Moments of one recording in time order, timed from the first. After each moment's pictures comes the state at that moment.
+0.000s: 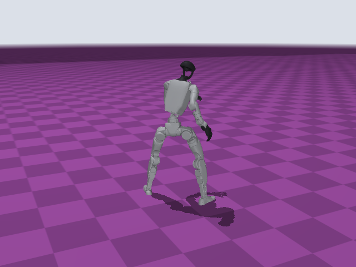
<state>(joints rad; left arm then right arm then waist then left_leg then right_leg) -0.72 0.37 -0.29 0.46 0.54 -0.83 0.23 0.52 -0.52 -0.13 0.64 0.31 -0.57 0.23 -0.40 0.25 0.25 -0.54 0.46 0.26 0.31 -0.06 -0.25 -0.33 -0.38 -0.44 0.41 -0.13 0.12</state>
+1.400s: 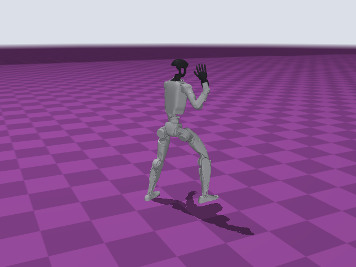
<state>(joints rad) -0.05 0.01 0.49 1.02 -0.99 -0.34 -0.34 -0.18 -0.76 -0.90 -0.58 0.24 -0.69 -0.49 -0.35 0.07 -0.05 -0.11 0.19 0.06 0.15 -0.33 -0.26 -0.65 -0.47 -0.23 0.69 -0.18 0.12</state>
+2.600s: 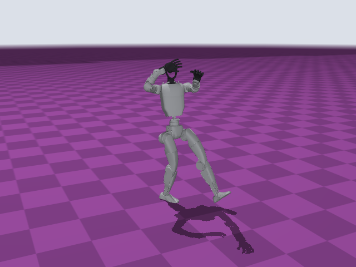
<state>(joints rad) -1.38 0.30 -0.31 0.95 0.51 0.07 0.06 -1.38 -0.93 0.43 0.07 -1.02 -0.64 -0.40 -0.41 0.03 -0.09 -0.49 0.25 0.10 0.09 -0.21 -0.18 0.10 0.34 0.27 0.41 -0.26 -0.17</state>
